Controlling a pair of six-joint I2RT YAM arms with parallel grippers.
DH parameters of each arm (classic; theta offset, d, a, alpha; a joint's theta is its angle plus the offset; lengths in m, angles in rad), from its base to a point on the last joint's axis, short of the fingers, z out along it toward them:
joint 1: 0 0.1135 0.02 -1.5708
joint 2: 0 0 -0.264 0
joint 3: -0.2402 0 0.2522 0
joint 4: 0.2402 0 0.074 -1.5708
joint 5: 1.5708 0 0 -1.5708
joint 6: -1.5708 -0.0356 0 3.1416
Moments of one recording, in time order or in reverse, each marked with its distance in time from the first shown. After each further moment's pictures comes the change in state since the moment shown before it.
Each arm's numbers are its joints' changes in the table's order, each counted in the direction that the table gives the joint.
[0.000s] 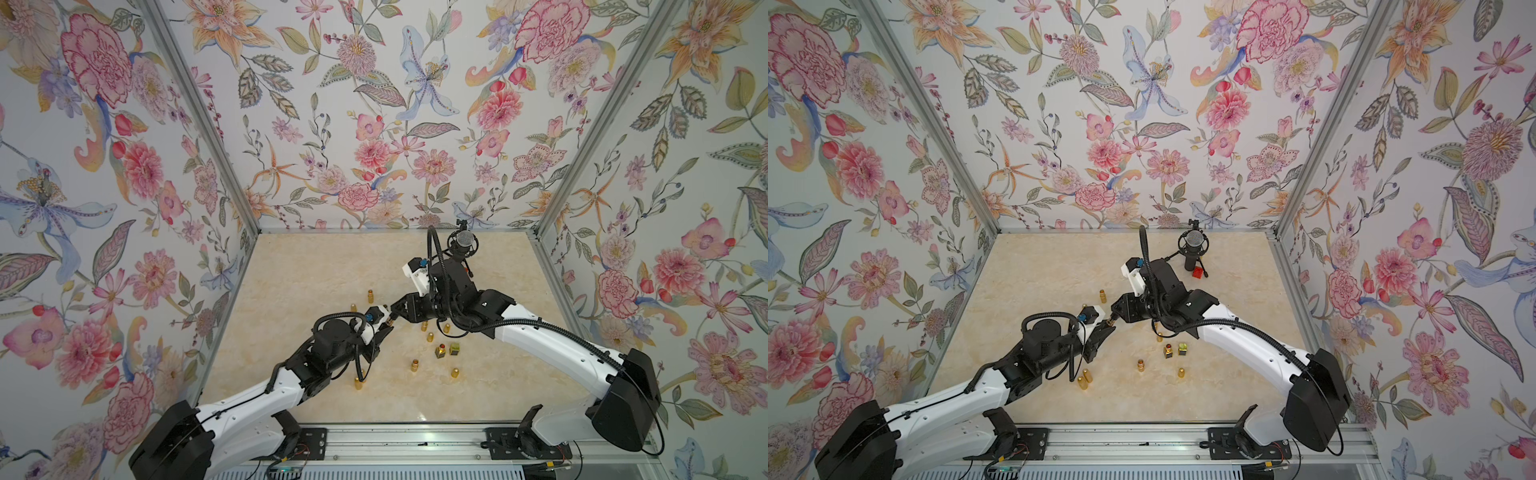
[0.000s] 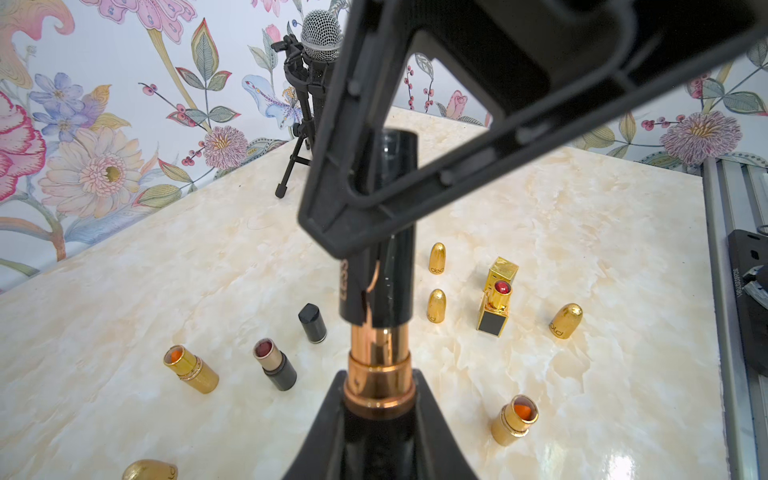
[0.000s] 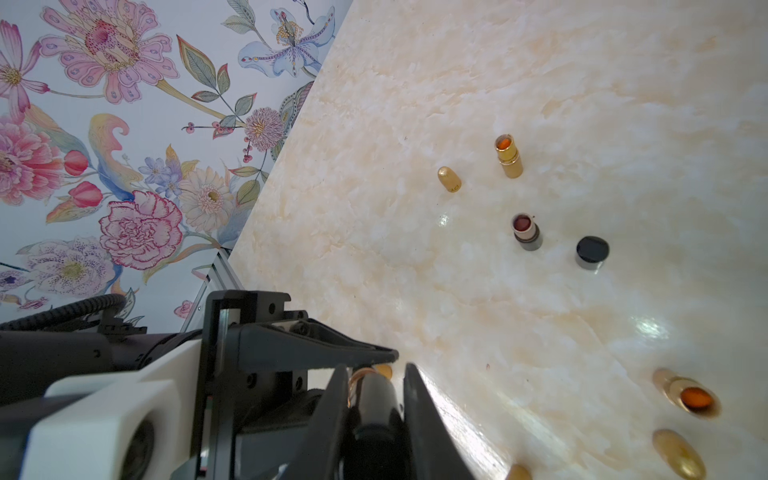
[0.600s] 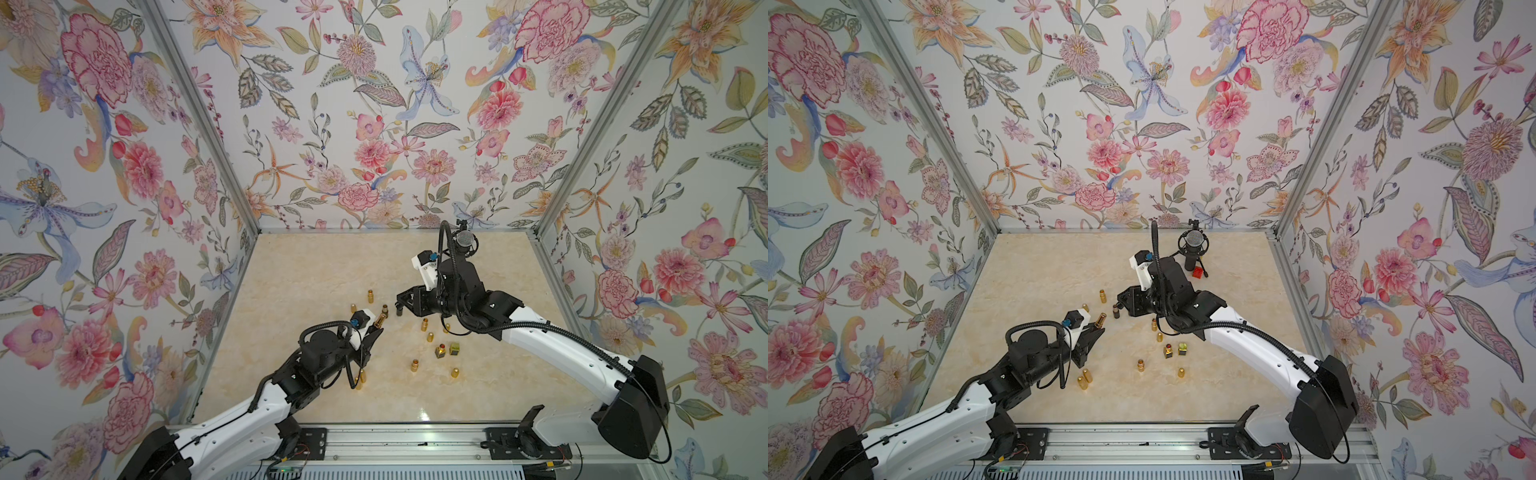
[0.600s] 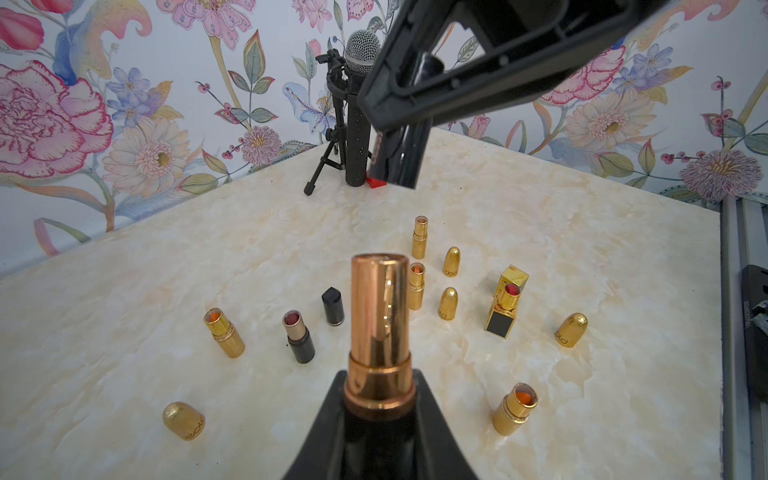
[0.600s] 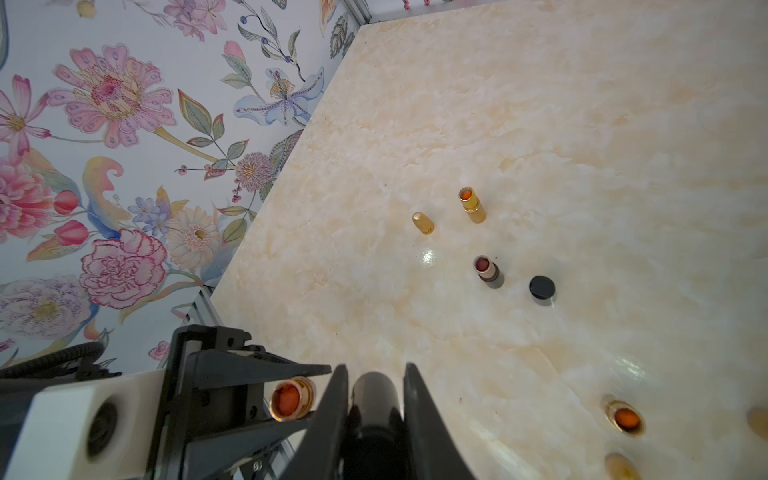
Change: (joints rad) left arm 0.000 -0.176 0.089 0.029 -0.087 0.079; right arm 0.009 -0.027 0.053 -0.073 0.127 0.042
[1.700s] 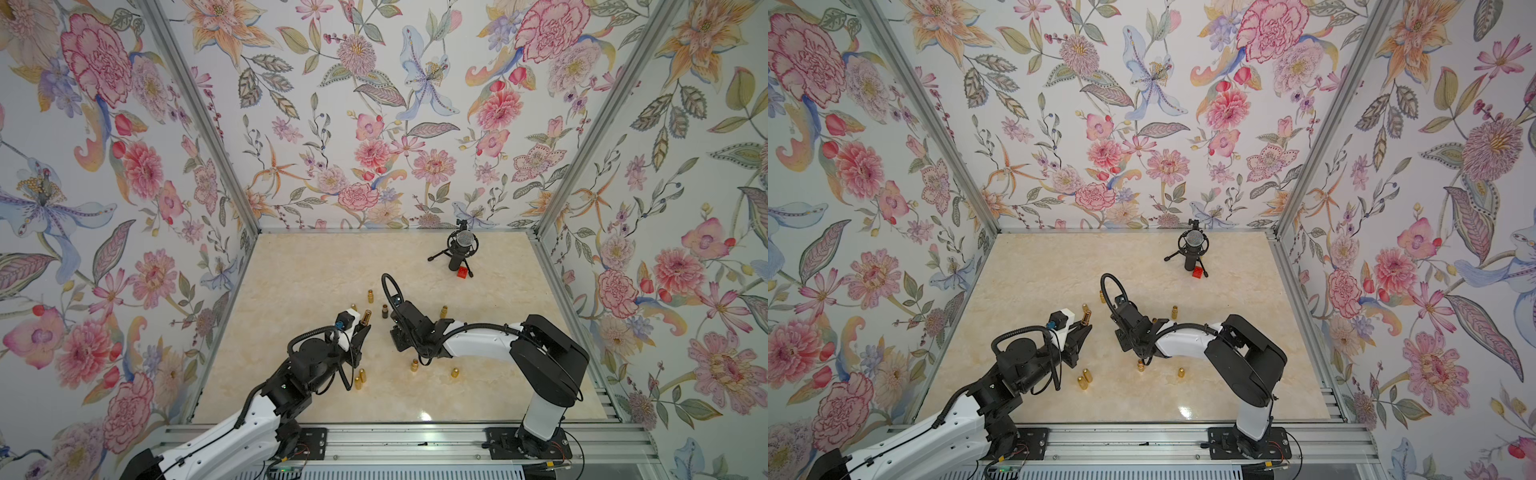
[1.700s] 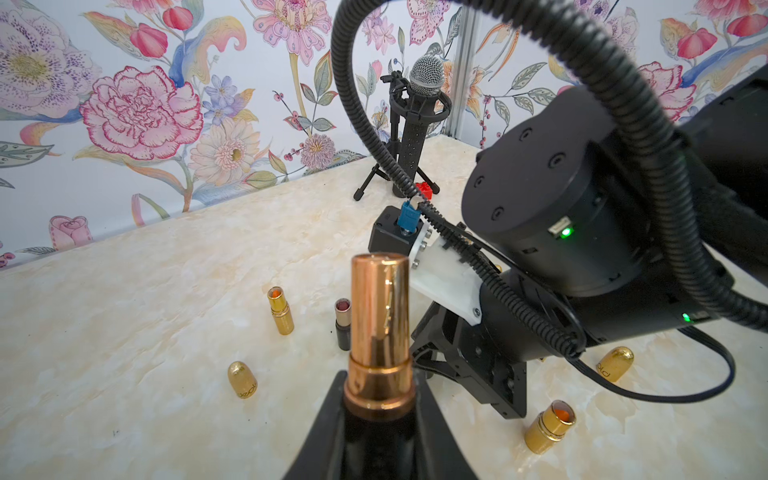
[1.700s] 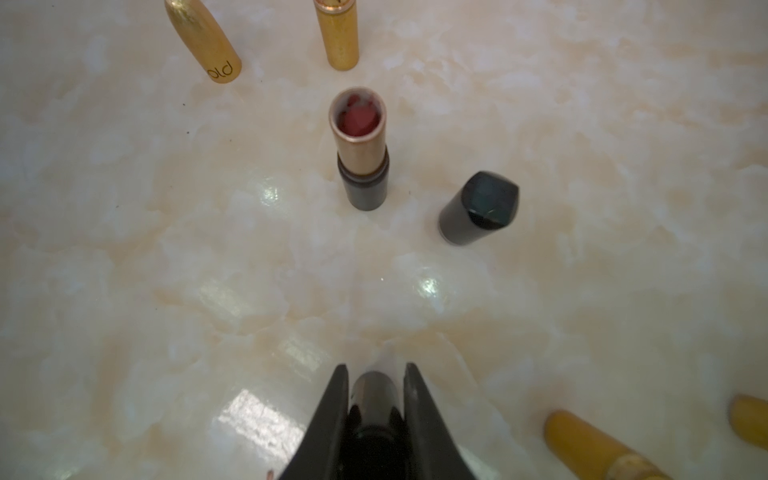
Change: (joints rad) left arm 0.000 -0.137 0.048 0.050 -0.143 0.051; right arm 0.144 0.407 0.140 -0.217 0.436 0.178
